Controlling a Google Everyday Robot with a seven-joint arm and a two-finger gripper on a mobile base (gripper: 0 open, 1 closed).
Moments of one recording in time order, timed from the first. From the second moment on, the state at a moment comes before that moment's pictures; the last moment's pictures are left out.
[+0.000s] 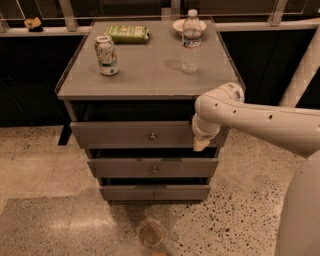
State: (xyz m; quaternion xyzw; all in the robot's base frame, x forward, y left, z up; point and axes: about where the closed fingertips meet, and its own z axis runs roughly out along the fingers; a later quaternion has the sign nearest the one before) arm 0.665 -0.167 0.625 -0.69 0.70 -0.11 0.15
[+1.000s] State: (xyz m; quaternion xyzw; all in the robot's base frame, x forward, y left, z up) arm 0.666 -0.167 0.630 -0.69 0.70 -0.11 0.15
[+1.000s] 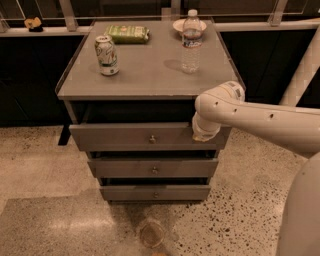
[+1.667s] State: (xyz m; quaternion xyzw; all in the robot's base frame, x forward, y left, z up) arm 0.665 -0.169 0.638 -0.69 0.70 -0.12 0.16
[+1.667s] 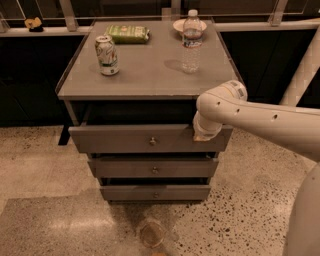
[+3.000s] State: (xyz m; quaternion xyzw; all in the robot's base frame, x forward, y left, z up) arm 0.639 -0.172 0.630 -0.70 0.69 -0.13 0.13
